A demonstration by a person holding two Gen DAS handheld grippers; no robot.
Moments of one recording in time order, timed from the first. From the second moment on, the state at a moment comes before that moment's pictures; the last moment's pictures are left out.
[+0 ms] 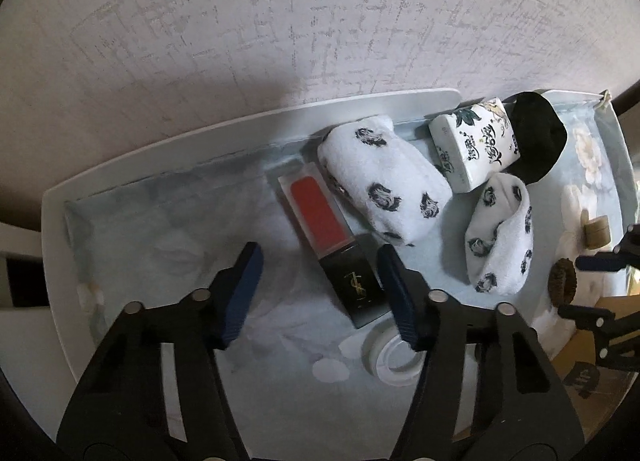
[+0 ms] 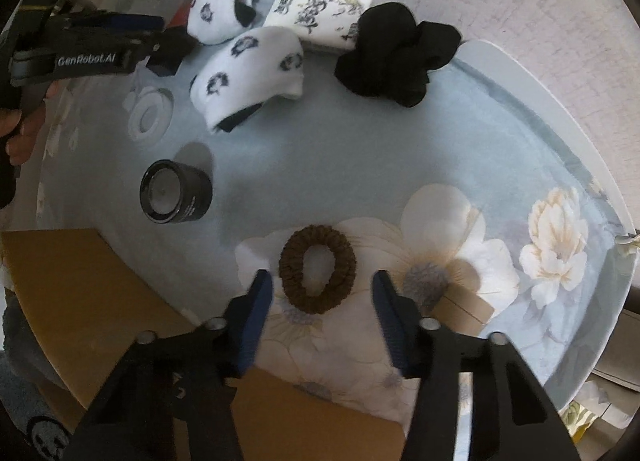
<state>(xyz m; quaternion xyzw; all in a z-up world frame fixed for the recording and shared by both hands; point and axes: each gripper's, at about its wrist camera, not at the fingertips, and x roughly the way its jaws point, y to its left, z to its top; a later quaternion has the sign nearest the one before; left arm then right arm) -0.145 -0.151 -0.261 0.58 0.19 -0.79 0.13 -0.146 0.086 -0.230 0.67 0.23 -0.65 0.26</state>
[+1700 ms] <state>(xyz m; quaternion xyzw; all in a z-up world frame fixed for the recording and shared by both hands) -0.047 -0.035 -0.064 0.46 0.15 -0.87 0.13 -0.068 0.145 -0.083 0.57 0.13 -0.74 0.32</state>
